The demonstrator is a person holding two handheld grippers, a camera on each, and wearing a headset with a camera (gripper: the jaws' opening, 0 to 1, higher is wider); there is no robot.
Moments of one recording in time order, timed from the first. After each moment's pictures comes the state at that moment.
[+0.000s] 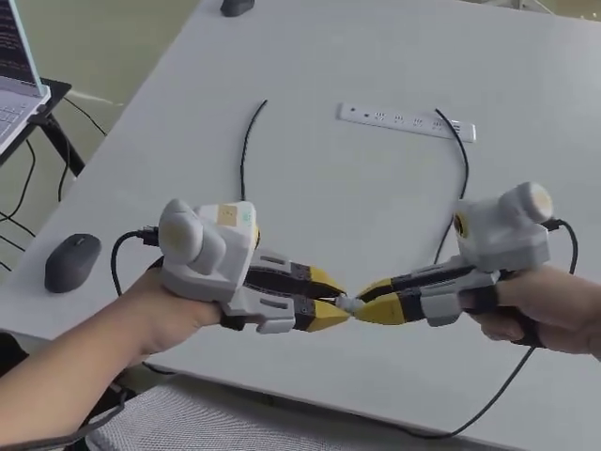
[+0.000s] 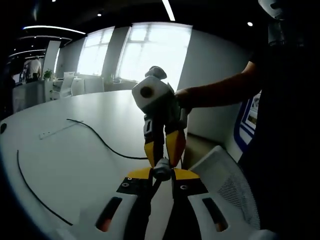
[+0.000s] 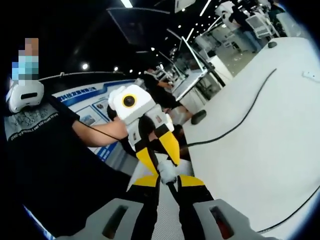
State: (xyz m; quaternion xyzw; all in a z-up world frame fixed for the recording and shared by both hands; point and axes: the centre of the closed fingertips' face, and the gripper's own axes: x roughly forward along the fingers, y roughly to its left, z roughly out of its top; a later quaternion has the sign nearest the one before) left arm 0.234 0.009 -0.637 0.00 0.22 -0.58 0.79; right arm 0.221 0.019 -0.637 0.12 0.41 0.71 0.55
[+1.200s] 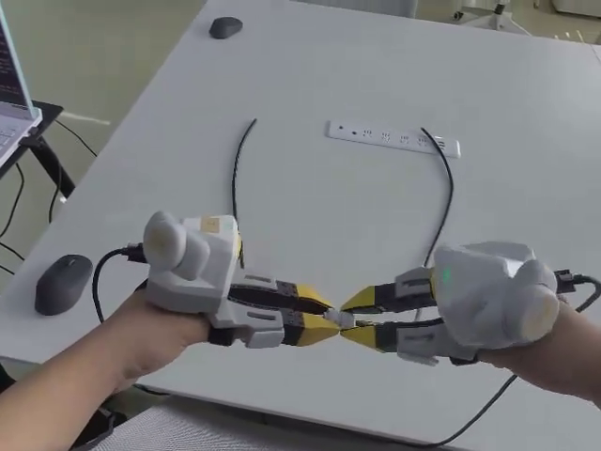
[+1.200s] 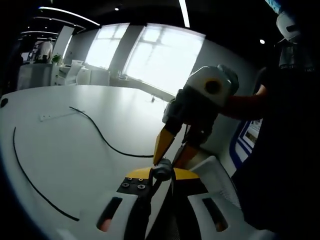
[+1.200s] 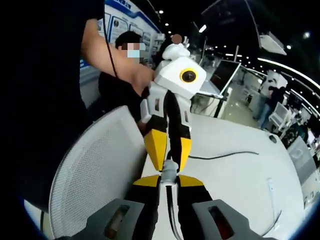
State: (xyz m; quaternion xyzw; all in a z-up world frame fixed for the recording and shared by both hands) left arm 0.233 0.018 -0.634 -0.08 0.25 -0.56 0.78; right arm 0.221 0.024 -0.639 -0.30 0.15 0.70 0.63
